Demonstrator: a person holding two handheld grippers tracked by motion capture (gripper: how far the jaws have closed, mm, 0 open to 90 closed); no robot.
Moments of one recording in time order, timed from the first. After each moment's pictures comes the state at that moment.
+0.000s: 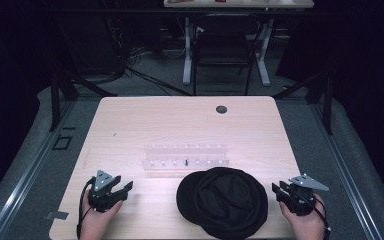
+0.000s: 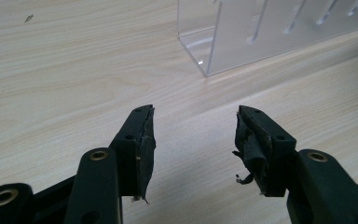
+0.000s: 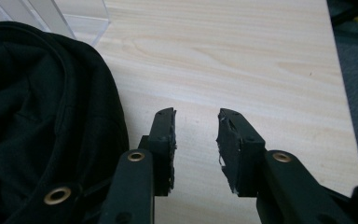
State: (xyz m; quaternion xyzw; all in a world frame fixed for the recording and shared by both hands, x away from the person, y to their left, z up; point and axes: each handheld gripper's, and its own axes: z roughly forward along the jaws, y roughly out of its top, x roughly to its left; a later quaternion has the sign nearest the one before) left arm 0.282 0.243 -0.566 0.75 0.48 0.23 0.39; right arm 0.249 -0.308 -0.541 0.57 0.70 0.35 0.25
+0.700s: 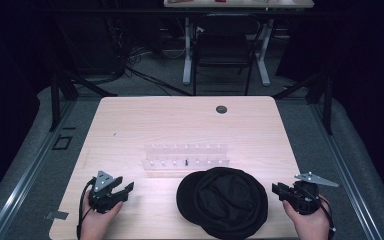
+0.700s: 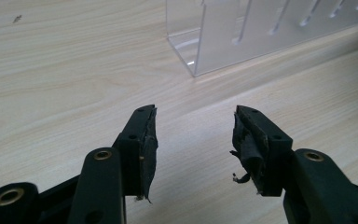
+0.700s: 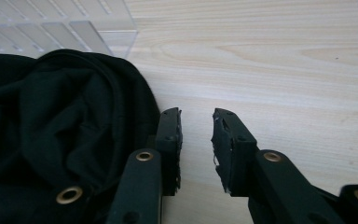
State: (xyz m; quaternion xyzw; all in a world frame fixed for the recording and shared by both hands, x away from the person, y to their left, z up) left arm 0.279 0.239 -0.563 0.76 0.48 0.22 0.39; right arm 0.244 -0.311 -0.516 0.61 0.68 0.37 0.16
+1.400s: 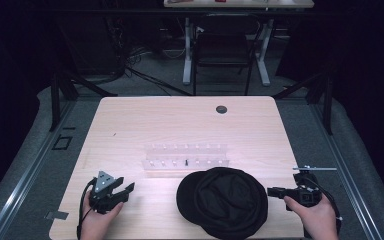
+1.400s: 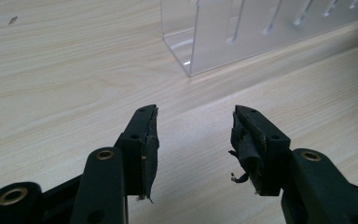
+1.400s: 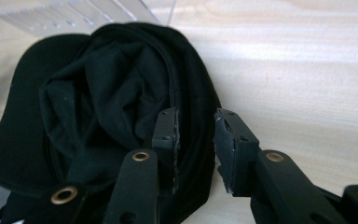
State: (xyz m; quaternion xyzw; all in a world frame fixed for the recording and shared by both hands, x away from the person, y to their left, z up) left arm 0.277 0.237 -0.562 0.76 0.47 0.22 0.39; right arm 0.258 -0.309 -0.489 0.63 0.70 0.34 0.00
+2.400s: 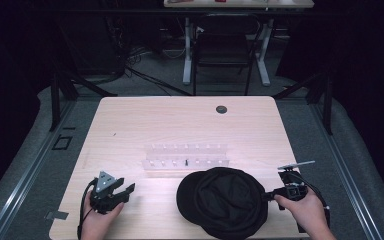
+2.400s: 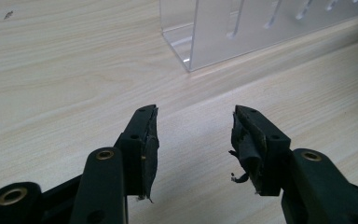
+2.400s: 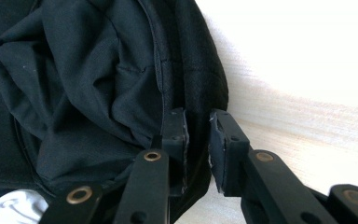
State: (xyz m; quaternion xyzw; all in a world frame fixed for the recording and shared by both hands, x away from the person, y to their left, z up) left arm 0.278 0.237 -0.565 0.76 0.47 0.22 0.39; right arm 0.284 -0.295 -0.514 0.64 0.72 0.25 -0.07
